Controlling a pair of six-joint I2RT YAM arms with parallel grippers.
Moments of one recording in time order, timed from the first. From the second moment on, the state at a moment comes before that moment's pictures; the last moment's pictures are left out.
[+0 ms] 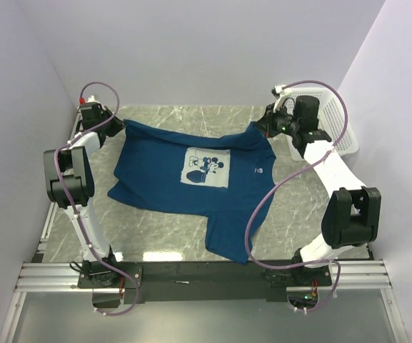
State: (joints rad) left arm 0.16 2.04 1.43 0.11 0.29 -0.61; right arm 0.08 1.56 1.27 -0.11 -0.62 -0.04
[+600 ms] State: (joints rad) left arm 0.16 2.04 1.37 0.11 0.28 -0.60; right arm 0.08 1.49 1.14 -0.11 -0.63 -0.05
